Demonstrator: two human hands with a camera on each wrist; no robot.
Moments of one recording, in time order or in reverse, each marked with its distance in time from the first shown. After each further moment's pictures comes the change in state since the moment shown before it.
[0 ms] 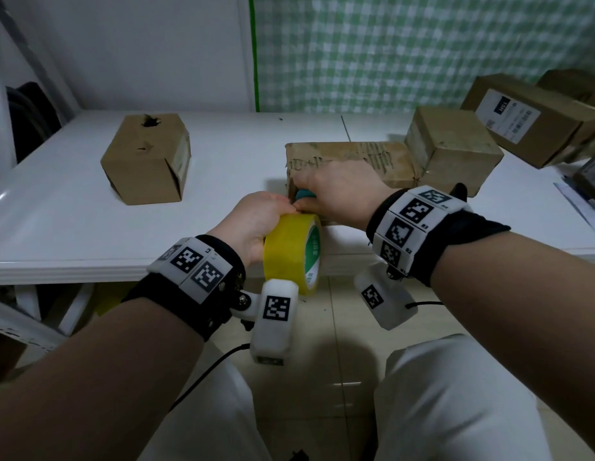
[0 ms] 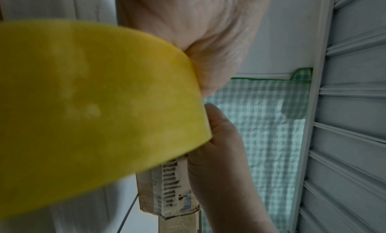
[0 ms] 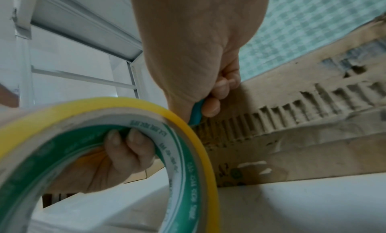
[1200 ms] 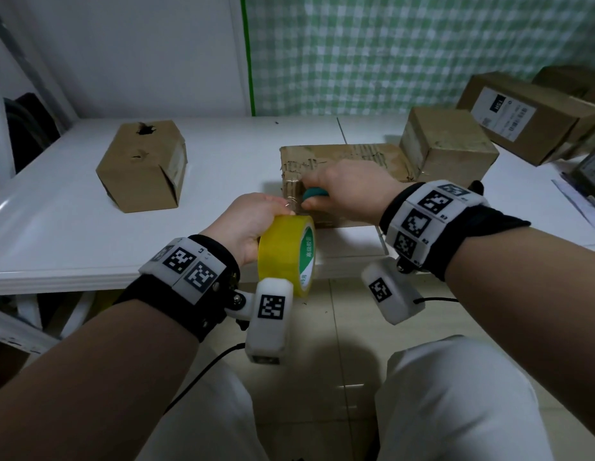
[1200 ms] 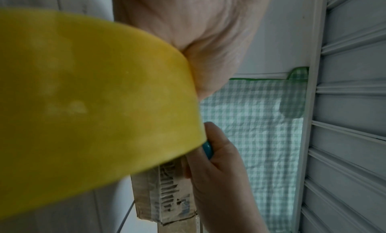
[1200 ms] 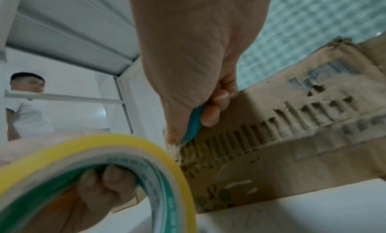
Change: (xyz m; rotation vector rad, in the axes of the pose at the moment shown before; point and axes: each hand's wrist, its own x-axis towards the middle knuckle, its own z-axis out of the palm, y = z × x) left_hand -0.001 0.008 0.003 0.029 0.060 -0.029; right_hand -0.008 0.021 -0.005 0.066 -0.053 -0.016
